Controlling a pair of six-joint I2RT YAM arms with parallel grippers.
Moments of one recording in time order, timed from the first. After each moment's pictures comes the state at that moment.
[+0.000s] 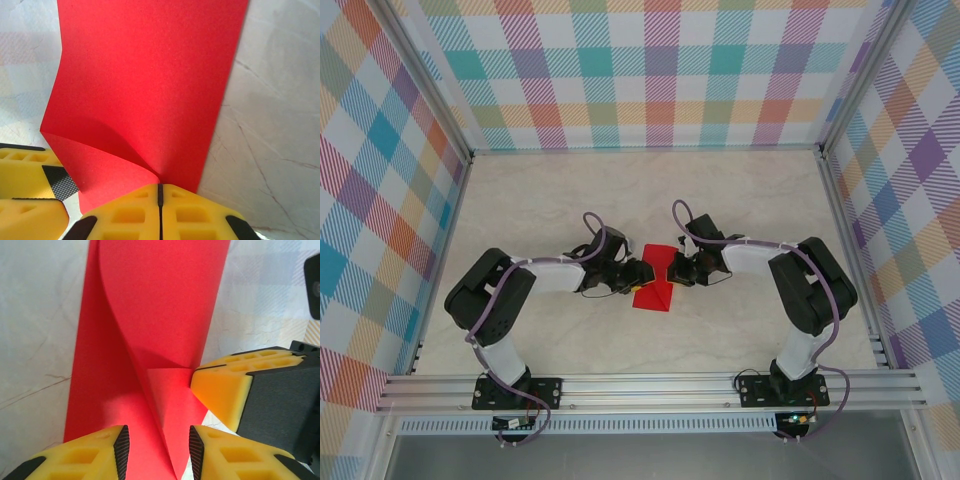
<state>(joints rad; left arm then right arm) -0.63 1.74 0.82 0.05 0.48 -0.94 0.53 1.76 0.91 -0.29 -0.48 0.66</state>
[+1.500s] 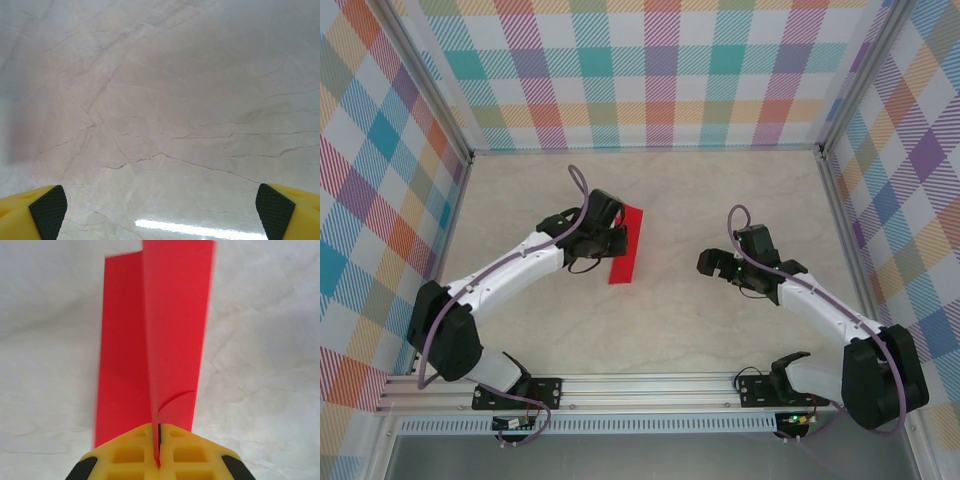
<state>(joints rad) -0.68 1.48 1.24 -0.71 -0.12 -0.57 0.37 1.18 0.63 -0.37 -0.15 0.59</state>
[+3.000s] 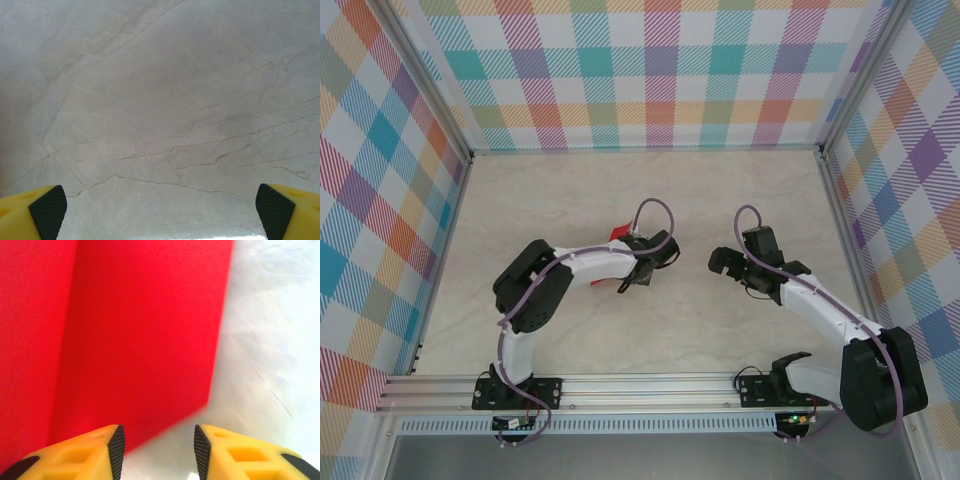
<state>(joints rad) -0.87 1.94 1.28 -0.69 -0.48 -0.62 0.33 1.18 0.62 -0.39 -0.02 0.63</state>
